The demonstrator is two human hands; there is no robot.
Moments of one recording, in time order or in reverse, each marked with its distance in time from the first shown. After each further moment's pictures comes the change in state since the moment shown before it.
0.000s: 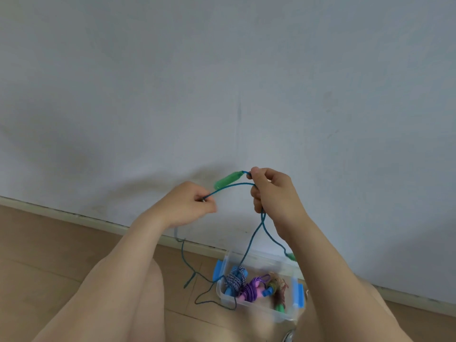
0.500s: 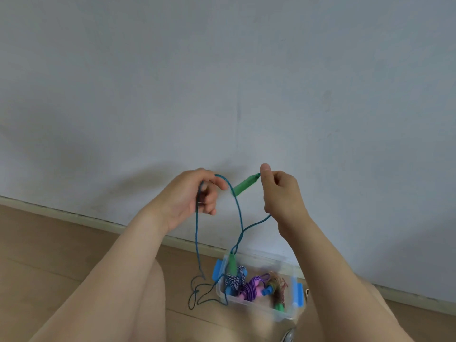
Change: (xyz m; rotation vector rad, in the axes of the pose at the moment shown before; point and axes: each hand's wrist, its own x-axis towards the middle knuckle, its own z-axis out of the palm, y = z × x) left_hand -0.014 0.040 -0.006 -0.835 -0.093 -0.041; right_hand 0.008 0.010 -0.007 -0.246 0.186 -0.041
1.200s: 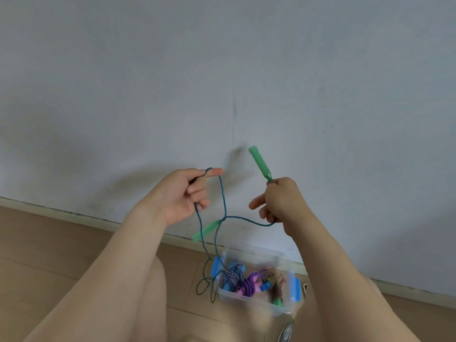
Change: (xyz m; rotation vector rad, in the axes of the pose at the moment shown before) left_hand 0.012 -0.009 -0.005 -0.372 0.096 -0.171; right_hand 0.000 0.002 -0.014 -0.113 -0.104 0.271
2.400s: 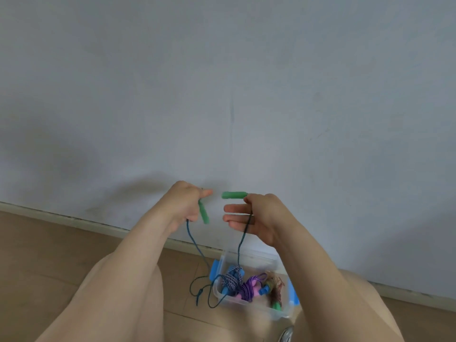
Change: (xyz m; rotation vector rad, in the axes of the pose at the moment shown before) left_hand 0.012 -0.016 -0.003 0.622 0.278 0.054; right_hand -0.004 0.012 0.024 0.476 -0.290 0.196
